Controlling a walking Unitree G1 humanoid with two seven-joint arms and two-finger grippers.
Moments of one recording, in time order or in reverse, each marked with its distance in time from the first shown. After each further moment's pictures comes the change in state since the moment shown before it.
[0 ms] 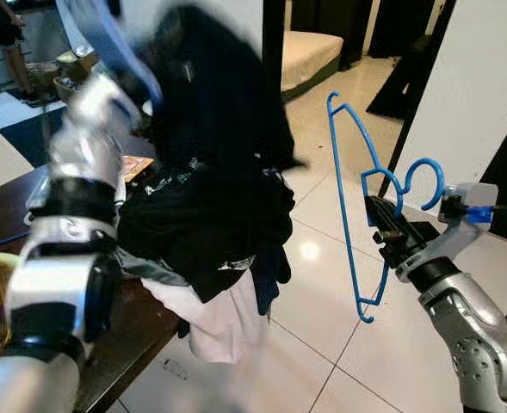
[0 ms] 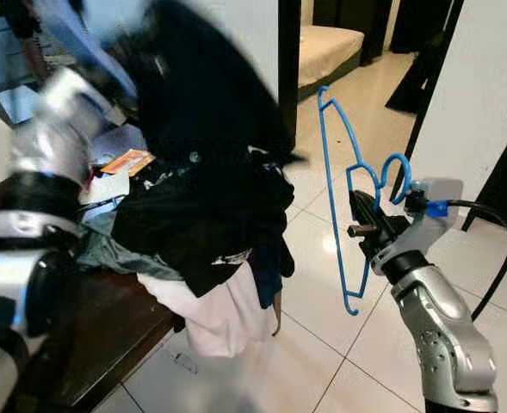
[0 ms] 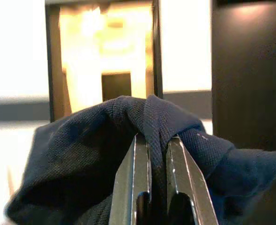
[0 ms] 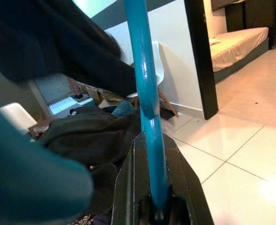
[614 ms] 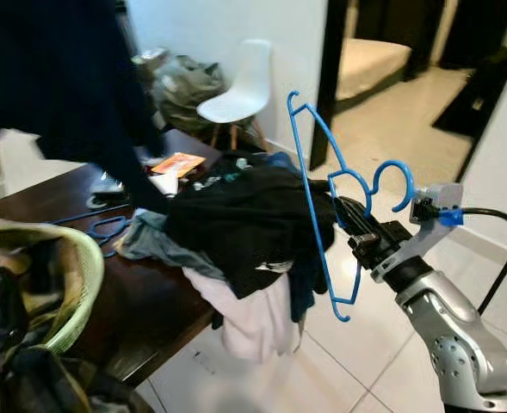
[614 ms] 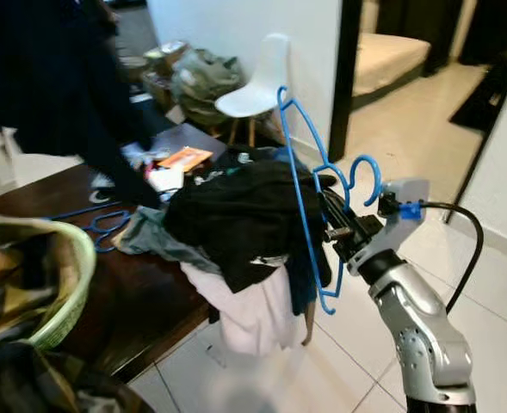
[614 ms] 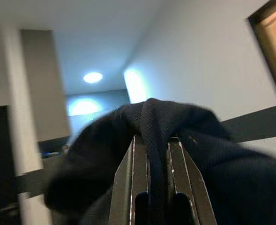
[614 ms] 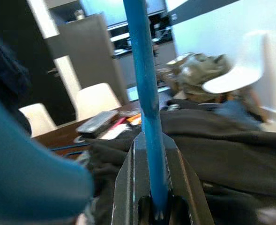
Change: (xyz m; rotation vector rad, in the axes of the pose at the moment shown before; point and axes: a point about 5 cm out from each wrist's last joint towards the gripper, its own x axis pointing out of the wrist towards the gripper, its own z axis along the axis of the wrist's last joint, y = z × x) left arm -0.062 0.066 0.091 0.681 -0.031 0.451; right arm 0.009 0.027 -0.008 0.014 0.012 0.184
